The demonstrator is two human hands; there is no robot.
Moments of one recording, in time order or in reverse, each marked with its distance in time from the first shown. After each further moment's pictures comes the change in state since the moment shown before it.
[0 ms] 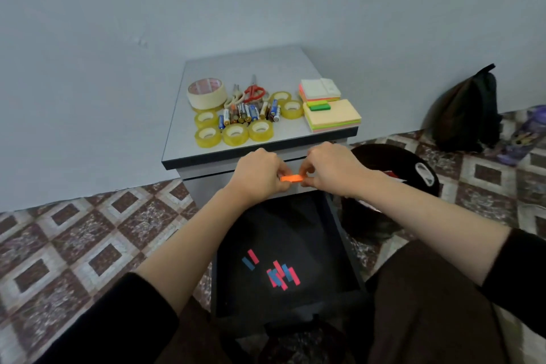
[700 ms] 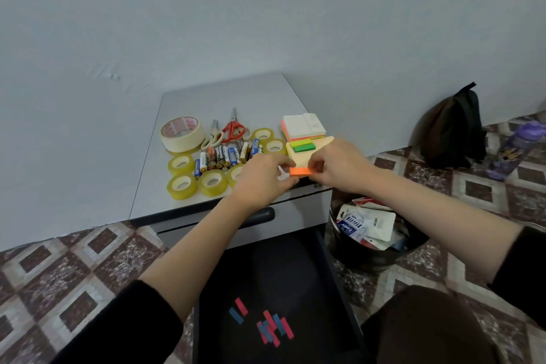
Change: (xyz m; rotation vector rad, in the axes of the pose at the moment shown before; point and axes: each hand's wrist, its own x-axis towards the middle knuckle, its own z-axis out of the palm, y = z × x) left_hand 0.091 0.005 -0.012 -0.270 0.178 0.097; right_hand 0.050 0.079 -0.032 0.049 0.065 0.142
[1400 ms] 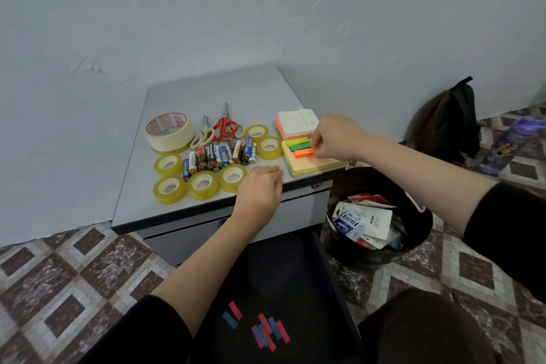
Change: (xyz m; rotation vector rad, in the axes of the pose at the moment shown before) left_hand 0.007 -0.029 0.053 0.095 0.074 -0.080; right_hand 0.054 0.028 -0.003 -0.020 -0.078 0.073
